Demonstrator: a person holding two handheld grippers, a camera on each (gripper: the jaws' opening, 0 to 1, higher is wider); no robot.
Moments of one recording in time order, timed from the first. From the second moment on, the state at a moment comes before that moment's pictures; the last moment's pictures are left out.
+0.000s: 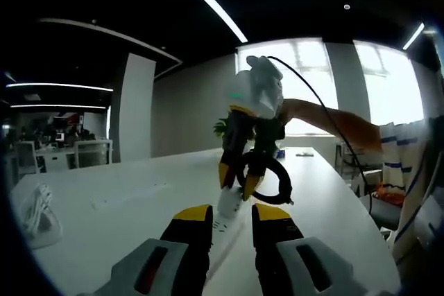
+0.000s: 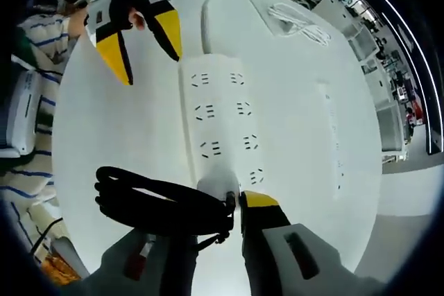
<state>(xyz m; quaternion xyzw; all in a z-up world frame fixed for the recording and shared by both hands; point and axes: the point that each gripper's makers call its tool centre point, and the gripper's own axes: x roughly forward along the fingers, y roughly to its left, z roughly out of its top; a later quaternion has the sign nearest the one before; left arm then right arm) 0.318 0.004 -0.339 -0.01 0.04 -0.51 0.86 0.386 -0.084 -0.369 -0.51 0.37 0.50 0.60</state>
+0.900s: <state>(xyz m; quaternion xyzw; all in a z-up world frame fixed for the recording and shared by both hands) 0.318 -0.003 -0.342 -0.01 0.05 -0.51 0.86 0.388 -0.085 -0.373 -0.55 0.41 0.47 0.56</state>
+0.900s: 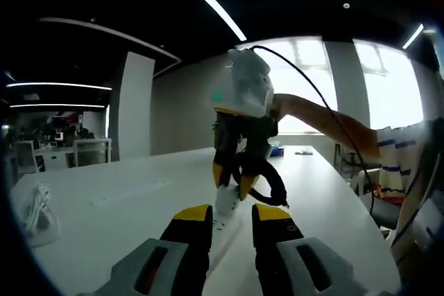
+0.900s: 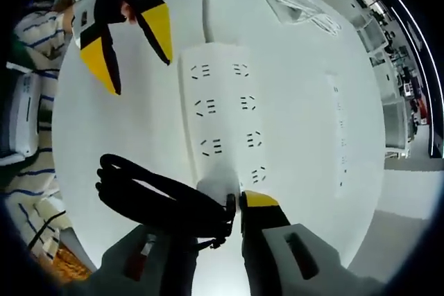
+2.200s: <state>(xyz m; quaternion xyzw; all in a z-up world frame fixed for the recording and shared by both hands) 0.315 -0.003 -0.345 -0.01 0.05 -0.51 0.86 0.384 -0.086 -0.383 -0.53 0.40 0.47 0.58</state>
